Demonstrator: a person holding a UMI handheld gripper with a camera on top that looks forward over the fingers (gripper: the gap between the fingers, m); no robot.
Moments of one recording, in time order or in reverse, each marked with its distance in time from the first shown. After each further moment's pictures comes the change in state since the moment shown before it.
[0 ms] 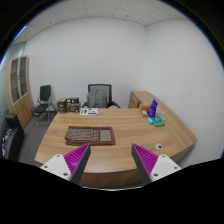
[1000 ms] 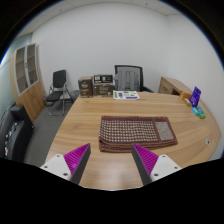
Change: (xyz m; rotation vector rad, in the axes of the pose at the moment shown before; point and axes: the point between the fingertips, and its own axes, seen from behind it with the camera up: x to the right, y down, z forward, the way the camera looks) arm -0.272 0.070 0.232 -0.123 -0.174 -0.019
